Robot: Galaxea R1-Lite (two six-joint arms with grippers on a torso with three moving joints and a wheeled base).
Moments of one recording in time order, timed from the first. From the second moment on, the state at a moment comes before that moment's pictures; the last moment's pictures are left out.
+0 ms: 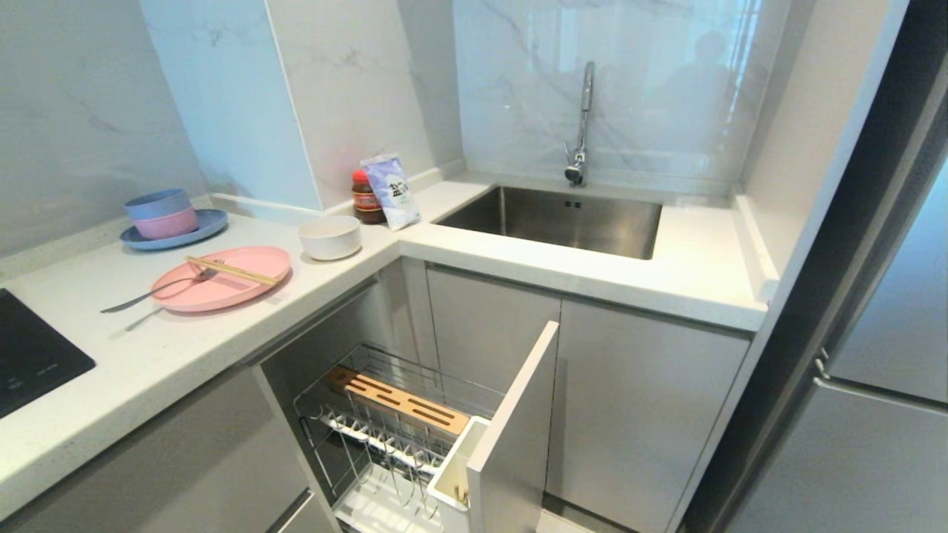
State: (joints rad) left arm 0.00 0.00 0.00 -0.06 -0.01 -0.03; right arm 0.00 0.00 0.00 0.00 0.00 0.03
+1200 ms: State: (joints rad) left arm 0.00 0.00 0.00 -0.07 0.00 -0.03; right arm 0.00 0.00 0.00 0.00 0.00 0.03
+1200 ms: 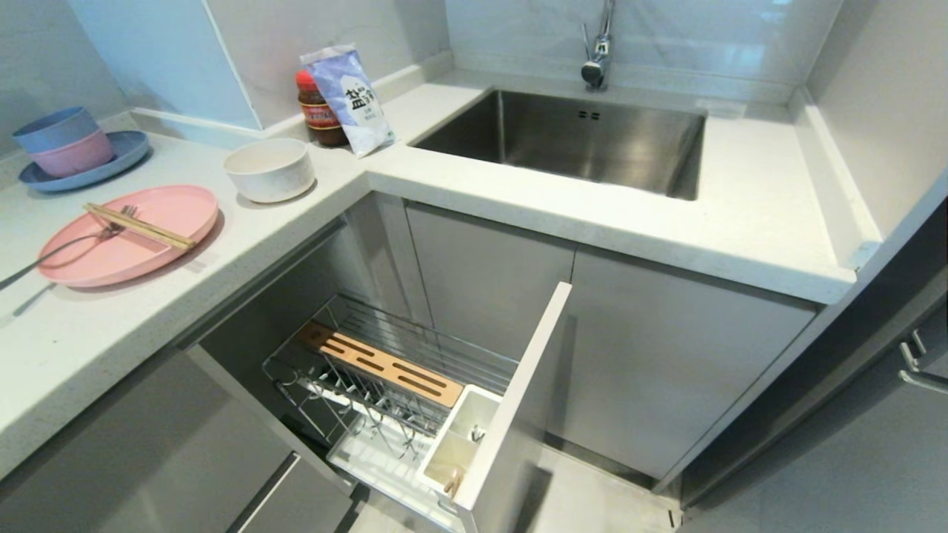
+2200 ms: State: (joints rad) left arm 0.00 0.00 0.00 -0.06 0.00 -0.05; right arm 0.00 0.00 0.00 0.00 0.00 0.03
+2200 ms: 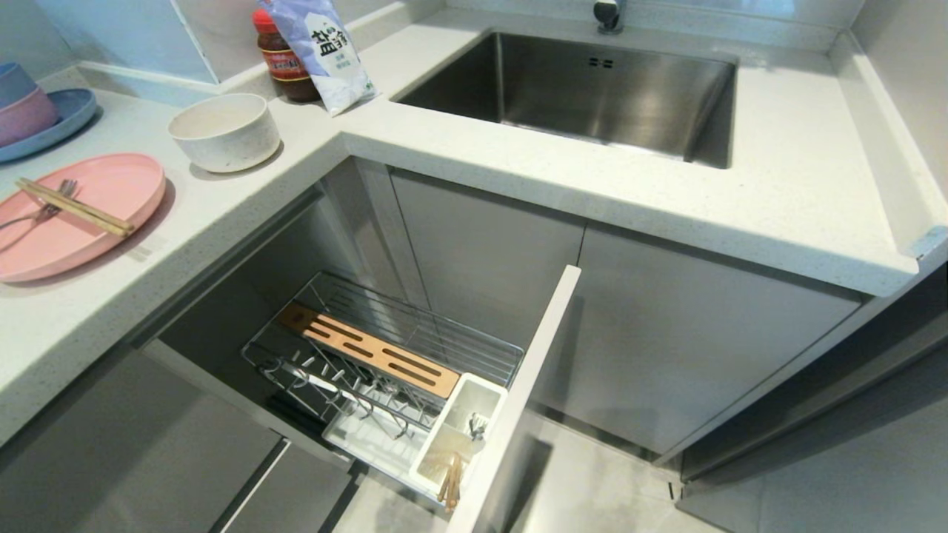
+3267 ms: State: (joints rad) left arm 0.00 0.59 -1.29 0.15 -0.02 -0.04; right arm 0.00 0.00 0.00 0.00 0.00 0.03
